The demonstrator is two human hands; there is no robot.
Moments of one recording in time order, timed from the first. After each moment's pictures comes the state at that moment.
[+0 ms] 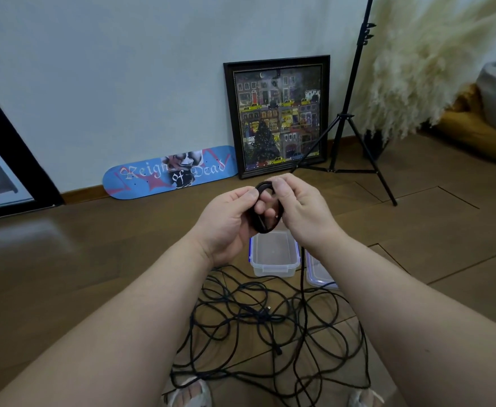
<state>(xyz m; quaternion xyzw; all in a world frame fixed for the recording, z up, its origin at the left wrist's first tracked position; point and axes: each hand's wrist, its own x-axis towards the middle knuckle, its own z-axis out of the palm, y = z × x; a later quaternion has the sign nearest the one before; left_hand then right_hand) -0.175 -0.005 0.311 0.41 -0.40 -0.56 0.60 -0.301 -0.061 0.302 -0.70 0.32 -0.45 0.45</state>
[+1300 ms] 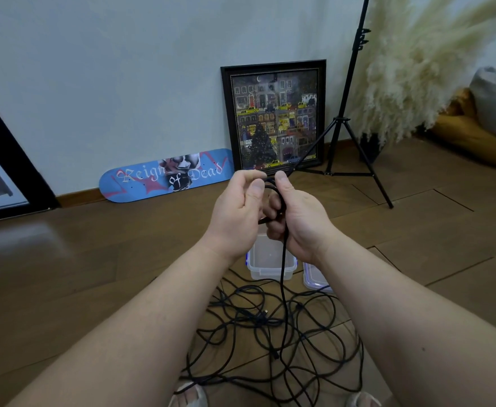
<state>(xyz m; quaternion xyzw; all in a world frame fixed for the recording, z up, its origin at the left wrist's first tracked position) -0.189 -0.012 0.310 0.51 -0.56 -0.27 0.60 -0.294 -0.058 0.307 -0.50 0.31 -0.40 0.70</state>
